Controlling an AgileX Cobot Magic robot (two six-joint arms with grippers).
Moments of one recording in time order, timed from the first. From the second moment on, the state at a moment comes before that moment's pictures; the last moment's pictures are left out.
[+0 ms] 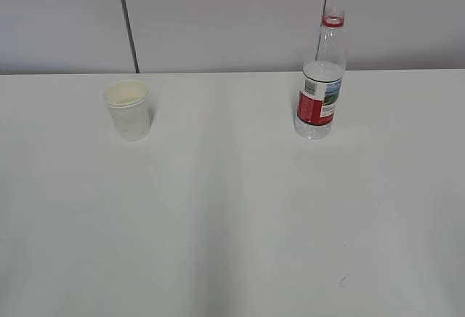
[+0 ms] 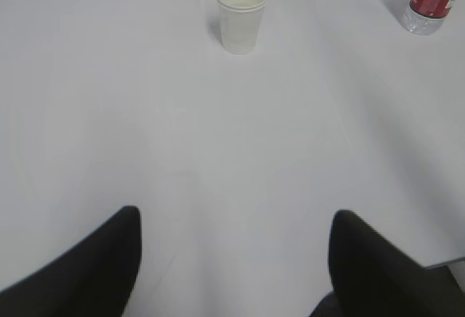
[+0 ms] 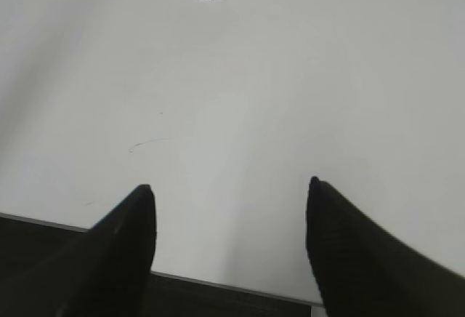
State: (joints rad) left arm -0.19 -0.01 -0.52 0.01 1.11 -0.02; right arm 0.06 -0.02 -0.49 0.07 1.15 -0.10
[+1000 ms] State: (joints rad) left arm -0.14 -0.01 -0.52 0.01 1.11 -0.02; right arm 0.06 -0.02 -0.49 0.06 1.15 -0.10
